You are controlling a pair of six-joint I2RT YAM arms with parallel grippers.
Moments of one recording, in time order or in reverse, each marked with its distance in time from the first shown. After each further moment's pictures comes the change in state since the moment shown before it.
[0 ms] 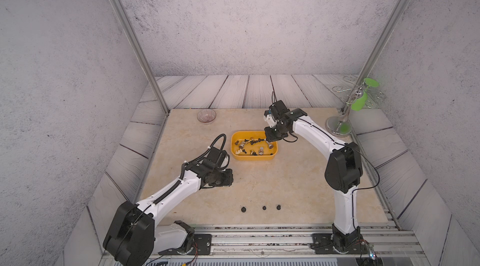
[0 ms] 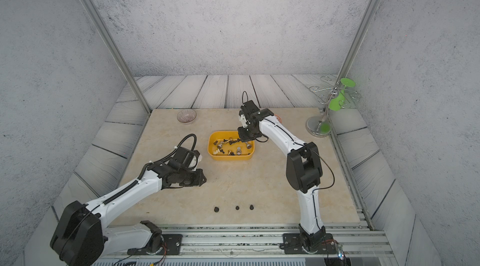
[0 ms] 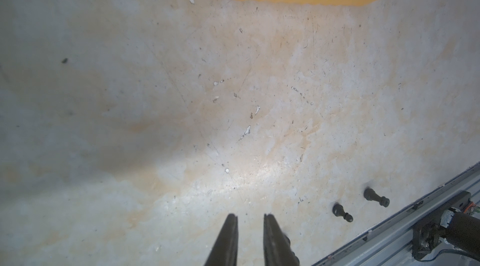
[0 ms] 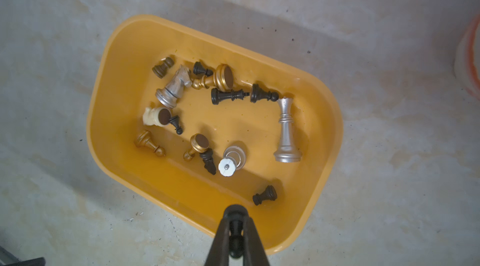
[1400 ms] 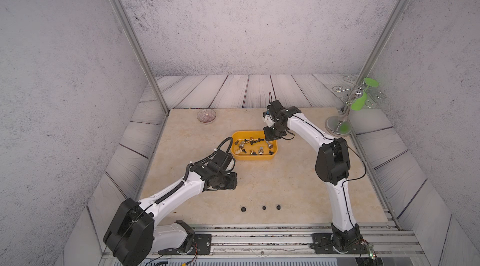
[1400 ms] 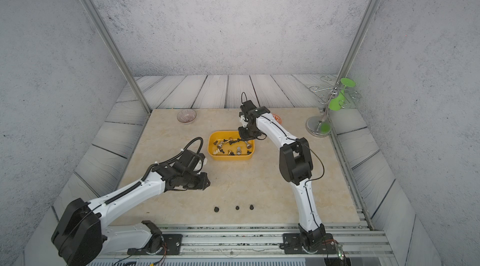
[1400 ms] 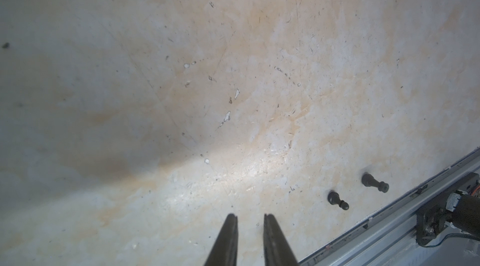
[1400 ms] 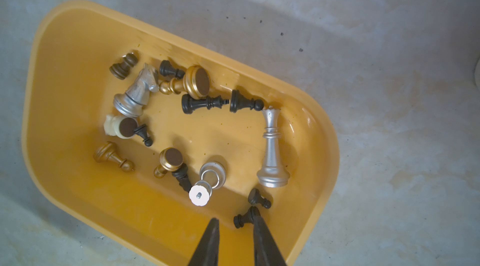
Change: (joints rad) left arm -0.092 0.012 0.000 -0.004 -0.027 -0.026; right arm -0.029 0.129 0.127 -0.073 0.004 -0.039
